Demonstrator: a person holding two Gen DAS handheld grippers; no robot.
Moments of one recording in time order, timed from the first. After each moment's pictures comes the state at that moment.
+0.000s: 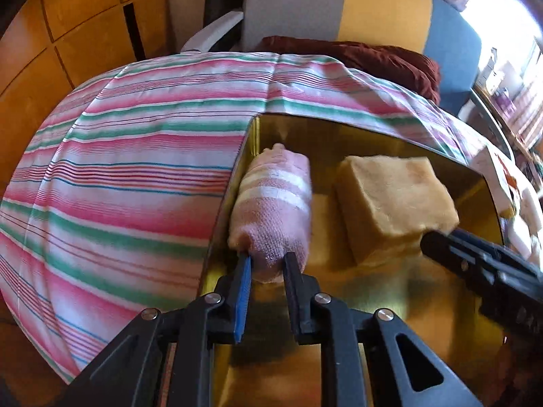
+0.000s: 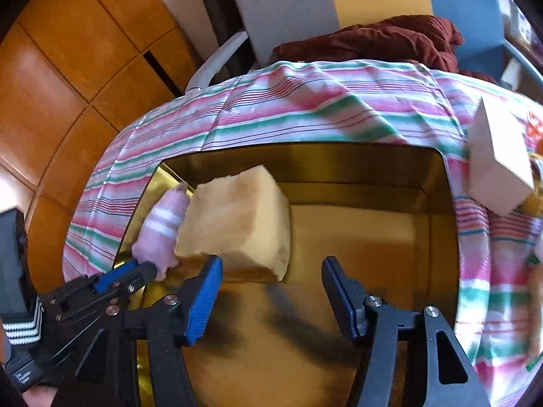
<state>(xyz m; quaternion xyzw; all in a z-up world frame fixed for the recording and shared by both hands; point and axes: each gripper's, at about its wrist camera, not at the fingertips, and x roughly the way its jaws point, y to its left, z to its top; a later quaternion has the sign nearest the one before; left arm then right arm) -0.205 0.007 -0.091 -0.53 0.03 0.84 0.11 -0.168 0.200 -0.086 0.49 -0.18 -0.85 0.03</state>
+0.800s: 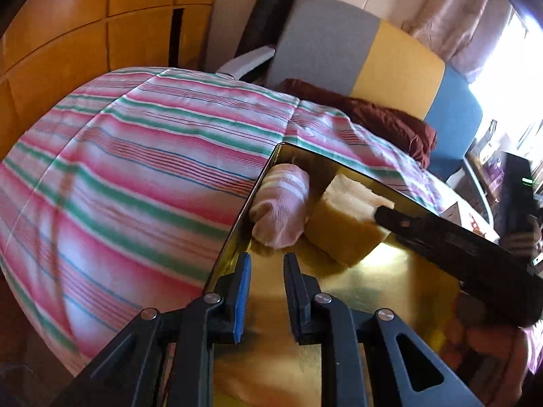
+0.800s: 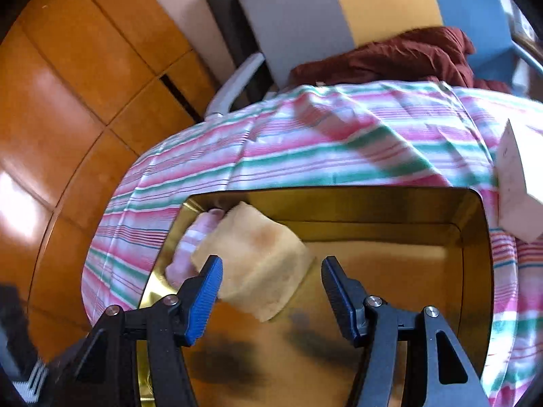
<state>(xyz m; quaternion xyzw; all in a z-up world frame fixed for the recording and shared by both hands) -0.142 -0.031 -0.058 -0.46 -0.09 0.88 0.10 -0.187 0.191 -0.080 0.45 -0.22 -0.86 0.05</state>
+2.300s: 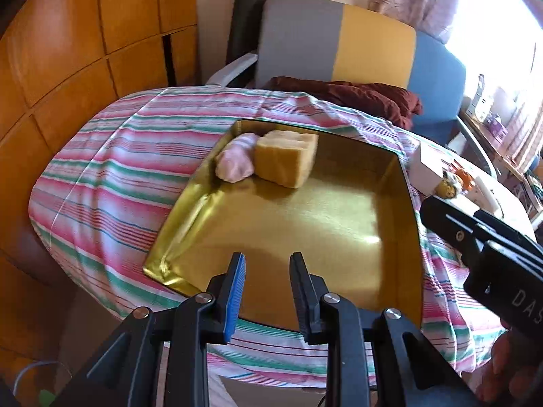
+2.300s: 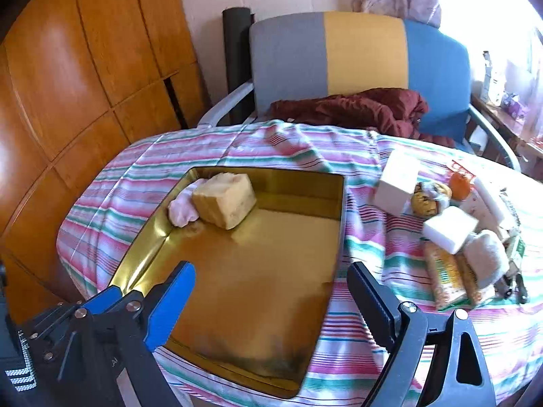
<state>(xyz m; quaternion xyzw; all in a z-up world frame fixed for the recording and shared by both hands) -0.020 0.038 -0.016 -0.45 0.01 0.89 0.08 -0.014 0.200 0.007 0.39 -0.08 -0.92 -0.02</state>
